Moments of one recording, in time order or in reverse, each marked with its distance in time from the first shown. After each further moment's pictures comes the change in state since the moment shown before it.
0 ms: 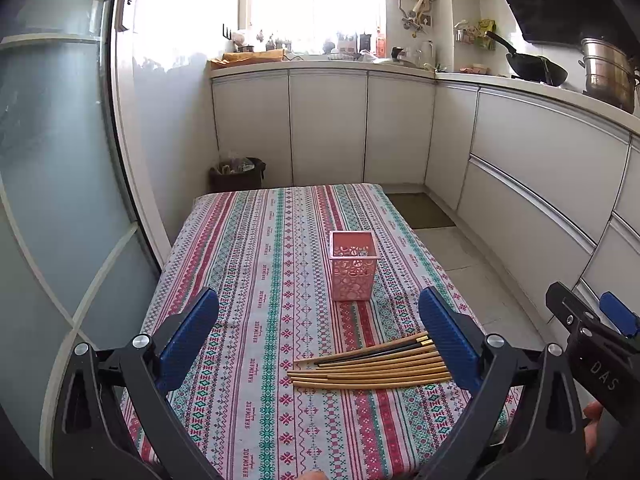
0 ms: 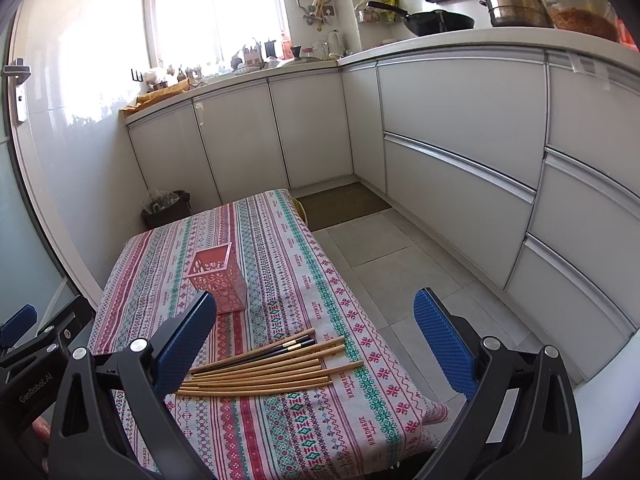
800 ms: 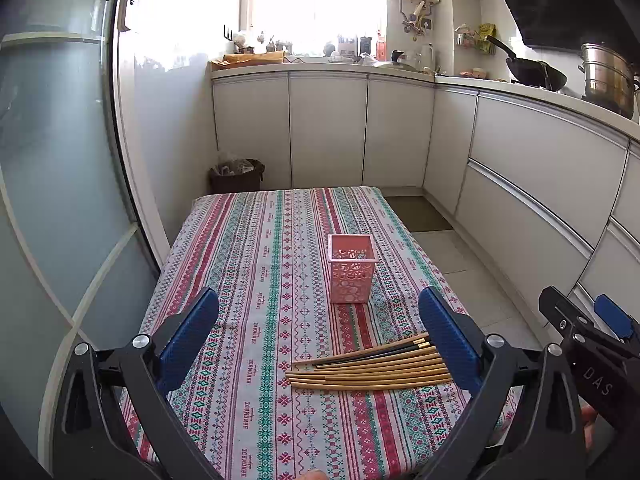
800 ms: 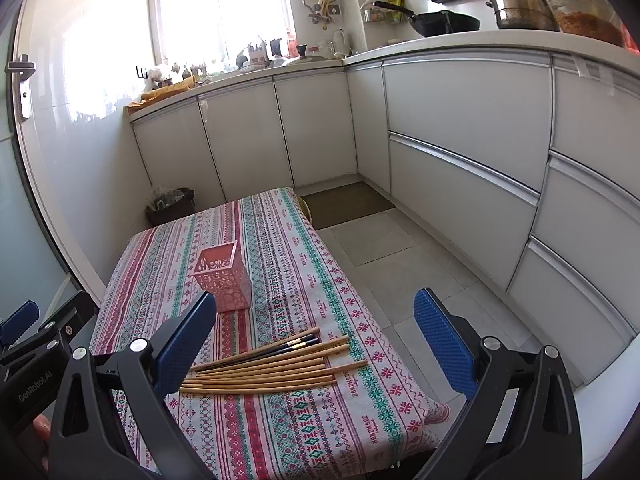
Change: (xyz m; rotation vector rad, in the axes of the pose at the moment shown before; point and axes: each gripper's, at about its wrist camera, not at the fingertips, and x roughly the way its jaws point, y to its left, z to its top) left arm -0.005 0.004 0.006 -0.010 -0.003 -0.010; right arm -0.003 0.005 0.003 -0.017 0.007 0.013
